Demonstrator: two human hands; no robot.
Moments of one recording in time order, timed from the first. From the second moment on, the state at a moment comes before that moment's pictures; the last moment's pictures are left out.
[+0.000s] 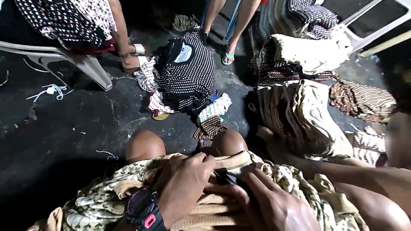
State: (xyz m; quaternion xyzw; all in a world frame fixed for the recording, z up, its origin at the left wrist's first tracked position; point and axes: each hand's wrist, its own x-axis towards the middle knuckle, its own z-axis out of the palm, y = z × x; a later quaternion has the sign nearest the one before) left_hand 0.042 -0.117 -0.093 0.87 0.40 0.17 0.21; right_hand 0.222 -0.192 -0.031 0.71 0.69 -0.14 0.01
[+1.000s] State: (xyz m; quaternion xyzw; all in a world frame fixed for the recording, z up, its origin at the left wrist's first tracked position) left_hand 0.009 -0.085 -0.090 0.62 0.44 0.35 0.55; right_hand 0.204 -0.152 -0.052 0.67 0.74 -0.07 -0.01
